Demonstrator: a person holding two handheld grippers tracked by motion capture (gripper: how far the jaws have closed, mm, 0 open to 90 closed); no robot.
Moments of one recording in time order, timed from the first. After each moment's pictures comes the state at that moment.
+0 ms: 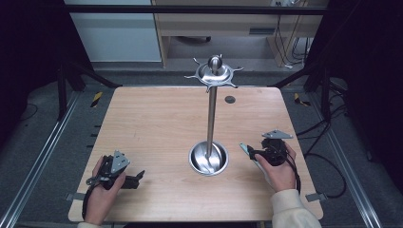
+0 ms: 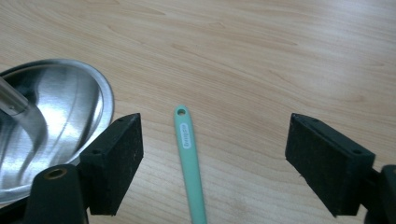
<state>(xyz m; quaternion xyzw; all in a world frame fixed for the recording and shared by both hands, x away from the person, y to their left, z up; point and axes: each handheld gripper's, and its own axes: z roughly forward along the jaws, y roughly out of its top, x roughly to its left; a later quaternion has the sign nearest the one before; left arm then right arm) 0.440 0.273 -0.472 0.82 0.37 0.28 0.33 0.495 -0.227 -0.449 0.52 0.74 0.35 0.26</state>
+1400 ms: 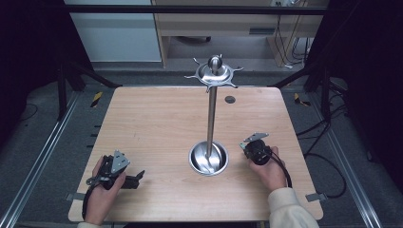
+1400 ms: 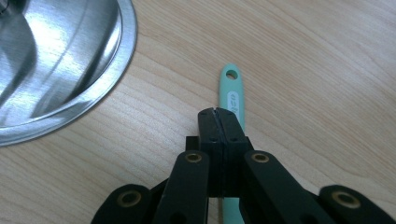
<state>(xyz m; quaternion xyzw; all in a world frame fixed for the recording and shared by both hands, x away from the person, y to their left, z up) 0.440 0.272 -0.473 0.82 0.37 0.28 0.32 0.518 -0.198 -0.484 0.44 0.83 0.26 0.21</state>
